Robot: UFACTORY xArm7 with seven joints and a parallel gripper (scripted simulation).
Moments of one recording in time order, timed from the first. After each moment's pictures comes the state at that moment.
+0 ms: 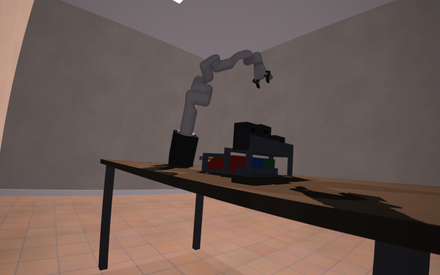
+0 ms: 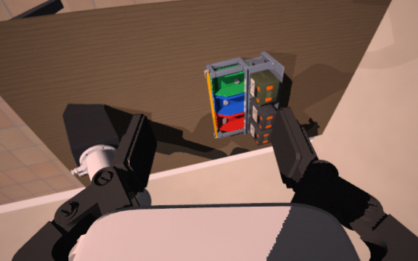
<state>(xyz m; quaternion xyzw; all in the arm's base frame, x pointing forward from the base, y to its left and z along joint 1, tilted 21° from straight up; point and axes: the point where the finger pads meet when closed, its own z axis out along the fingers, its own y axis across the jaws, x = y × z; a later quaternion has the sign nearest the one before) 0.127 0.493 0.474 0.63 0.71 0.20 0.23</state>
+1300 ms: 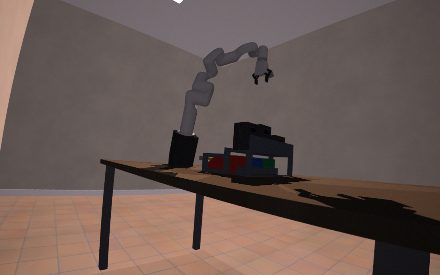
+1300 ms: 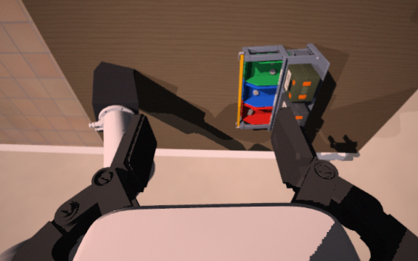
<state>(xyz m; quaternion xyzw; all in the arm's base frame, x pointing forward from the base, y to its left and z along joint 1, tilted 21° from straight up) 0.150 0.446 0.485 0.64 0.74 0.09 0.16</state>
